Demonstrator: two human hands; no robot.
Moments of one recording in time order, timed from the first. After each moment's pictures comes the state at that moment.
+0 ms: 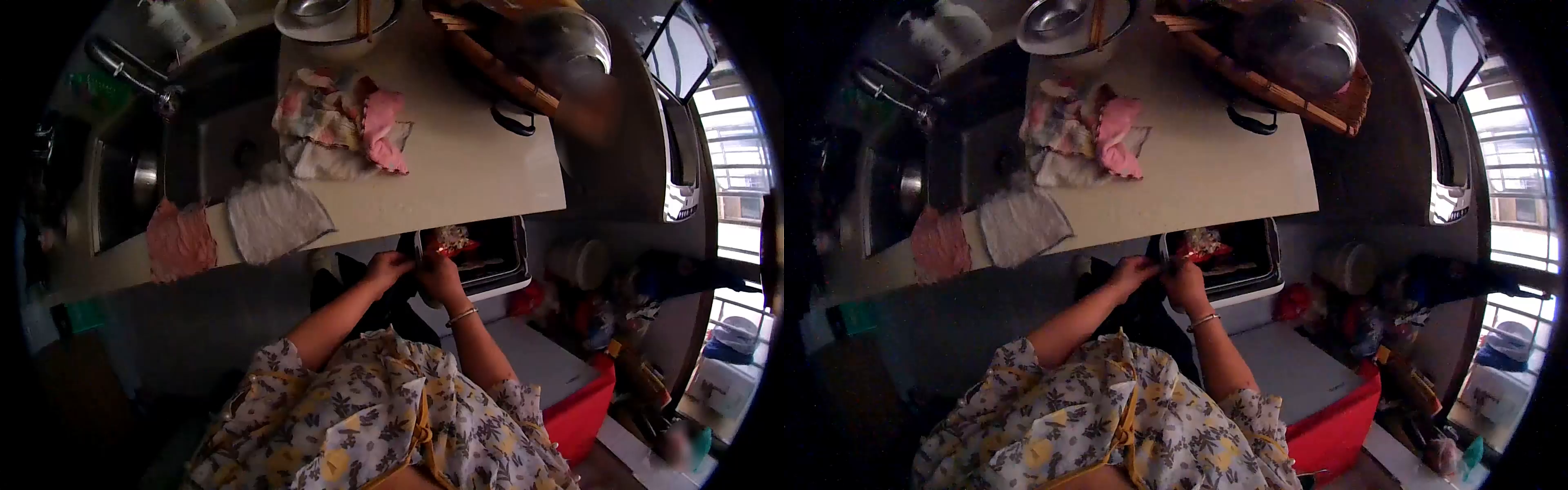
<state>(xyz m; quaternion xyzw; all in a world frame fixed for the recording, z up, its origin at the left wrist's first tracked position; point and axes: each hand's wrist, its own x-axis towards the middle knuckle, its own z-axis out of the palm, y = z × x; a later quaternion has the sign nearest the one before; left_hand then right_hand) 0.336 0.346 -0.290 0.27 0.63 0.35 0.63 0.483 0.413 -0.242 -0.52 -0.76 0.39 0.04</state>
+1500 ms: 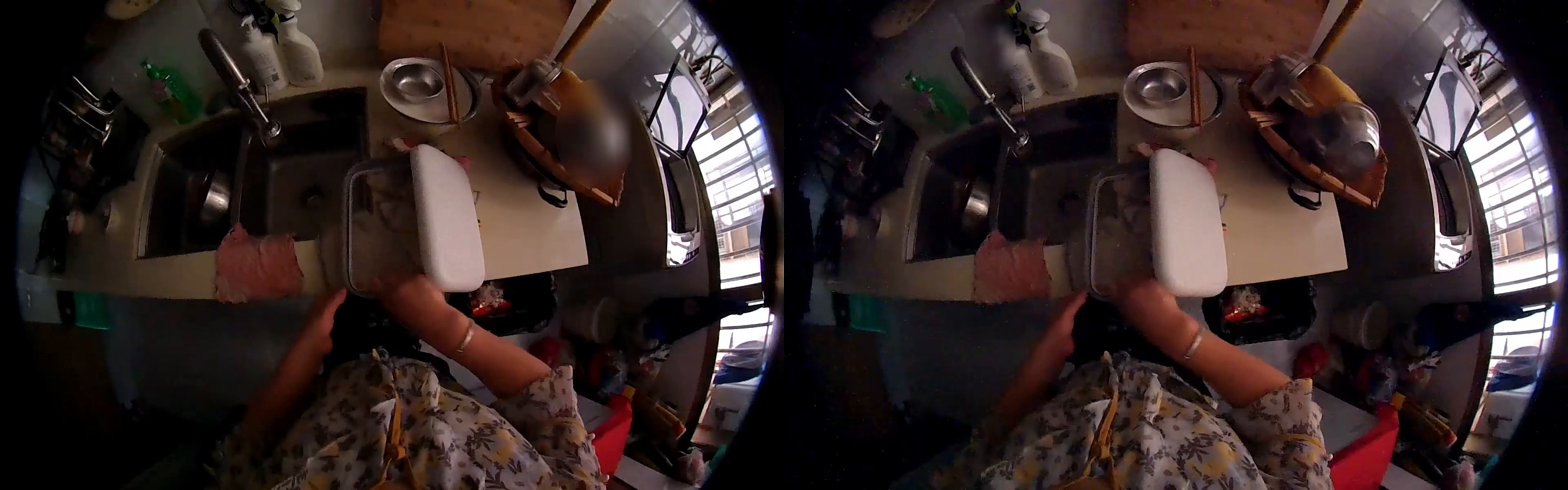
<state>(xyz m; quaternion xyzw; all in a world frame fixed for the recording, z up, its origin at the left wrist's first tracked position) 0.145 0.235 -0.113 -0.05 0.51 0.61 0.60 0.285 0.370 -0.070 -0.12 -0.99 0.08 -0.02</state>
